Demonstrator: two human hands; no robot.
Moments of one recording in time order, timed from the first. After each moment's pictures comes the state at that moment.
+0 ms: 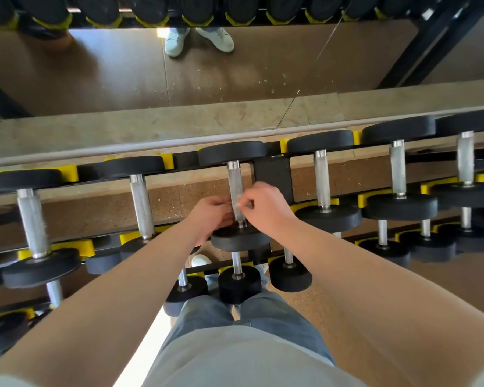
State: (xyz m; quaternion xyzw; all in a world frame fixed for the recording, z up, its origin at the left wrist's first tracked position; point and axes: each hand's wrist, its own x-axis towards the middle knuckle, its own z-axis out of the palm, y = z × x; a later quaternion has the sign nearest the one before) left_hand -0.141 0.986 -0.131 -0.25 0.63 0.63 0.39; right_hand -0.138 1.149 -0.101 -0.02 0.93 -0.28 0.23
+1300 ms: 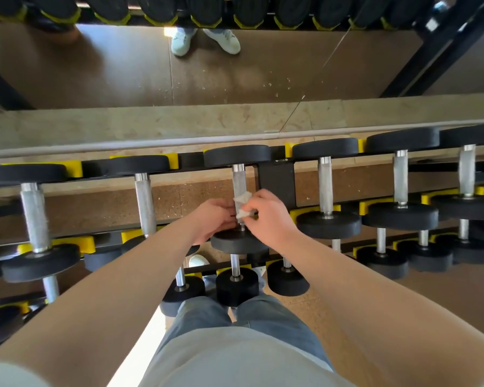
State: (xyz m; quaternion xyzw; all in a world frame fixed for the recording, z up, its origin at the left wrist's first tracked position) left_hand -0.148 0.980 -0.123 -0.25 0.56 0.64 0.45; right_hand -0.126 1.147 -0.102 -0.02 0.93 -0.29 0.22
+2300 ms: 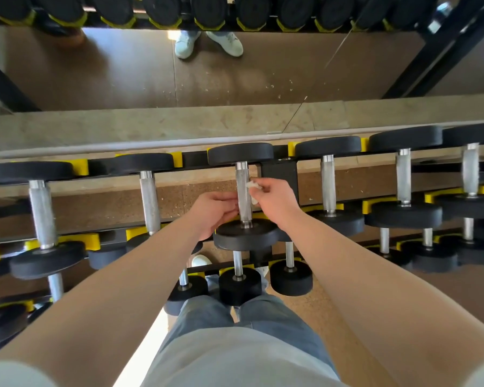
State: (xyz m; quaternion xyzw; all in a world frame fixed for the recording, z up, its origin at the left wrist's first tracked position) left_hand -0.147 0.975 -0.134 -0.29 0.55 0.68 0.38; right_hand -0.155 1.145 -0.108 0.21 0.84 -0.44 0.24
